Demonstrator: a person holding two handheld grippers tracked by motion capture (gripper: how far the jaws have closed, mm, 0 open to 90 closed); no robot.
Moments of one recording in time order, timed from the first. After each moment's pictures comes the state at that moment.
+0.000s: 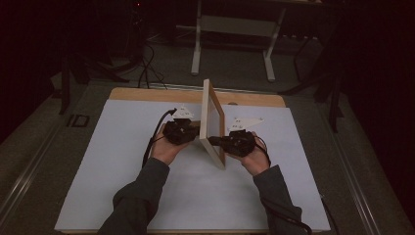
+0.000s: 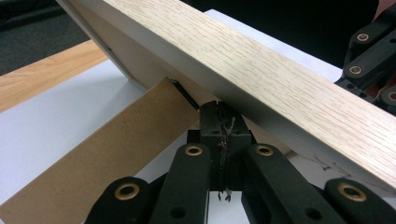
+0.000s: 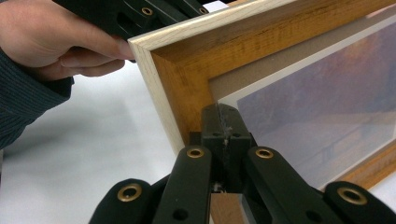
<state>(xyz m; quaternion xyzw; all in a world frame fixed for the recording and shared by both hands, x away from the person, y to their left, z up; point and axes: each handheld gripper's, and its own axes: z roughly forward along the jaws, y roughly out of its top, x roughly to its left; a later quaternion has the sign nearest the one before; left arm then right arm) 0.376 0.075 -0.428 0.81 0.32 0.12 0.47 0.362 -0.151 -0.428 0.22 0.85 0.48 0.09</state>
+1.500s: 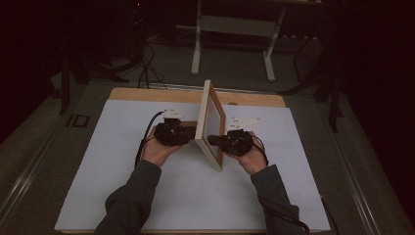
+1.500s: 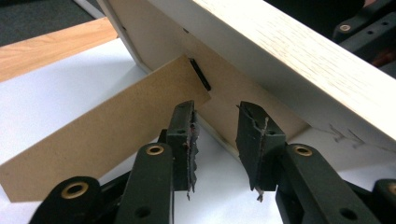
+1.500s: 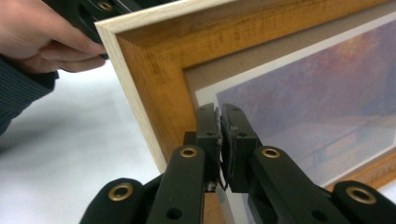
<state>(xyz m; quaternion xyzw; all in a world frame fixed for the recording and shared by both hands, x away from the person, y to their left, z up) 0.373 0.101 -0.436 0.80 0.34 0.08 0.48 0.367 -0.147 -0.435 0.23 0.84 0.48 0.09</state>
